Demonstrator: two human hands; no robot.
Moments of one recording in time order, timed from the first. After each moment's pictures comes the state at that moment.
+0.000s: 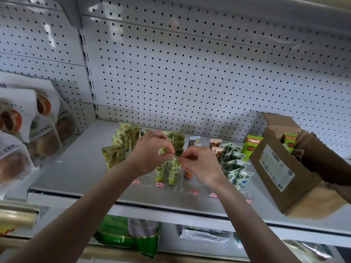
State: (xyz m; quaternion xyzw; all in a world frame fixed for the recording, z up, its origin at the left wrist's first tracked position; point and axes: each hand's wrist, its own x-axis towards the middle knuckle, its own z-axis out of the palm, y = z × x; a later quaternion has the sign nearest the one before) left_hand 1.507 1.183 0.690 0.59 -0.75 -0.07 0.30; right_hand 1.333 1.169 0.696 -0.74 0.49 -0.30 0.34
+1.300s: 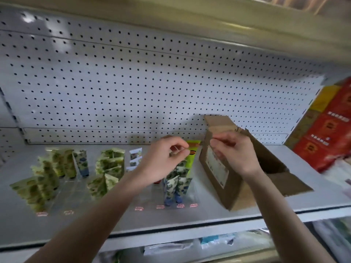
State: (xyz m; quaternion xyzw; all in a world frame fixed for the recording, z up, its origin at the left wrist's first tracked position) left_hand 1.344 1.151 0.735 0.43 -0.76 -0.24 0.43; right_hand 1.137 1.139 0.752 -0.64 0.55 -0.49 0.22
